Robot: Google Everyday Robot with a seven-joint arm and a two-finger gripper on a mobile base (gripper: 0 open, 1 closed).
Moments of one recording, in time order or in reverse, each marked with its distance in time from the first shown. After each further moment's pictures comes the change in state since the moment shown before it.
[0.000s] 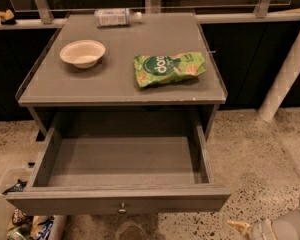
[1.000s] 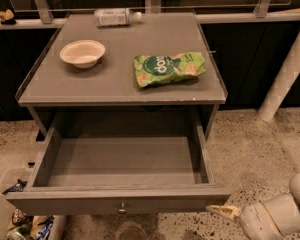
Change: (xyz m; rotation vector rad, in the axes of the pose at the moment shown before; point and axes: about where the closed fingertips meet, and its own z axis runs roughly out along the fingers) arm -0.012 -0.050 0.023 -0.127 -0.343 -0.255
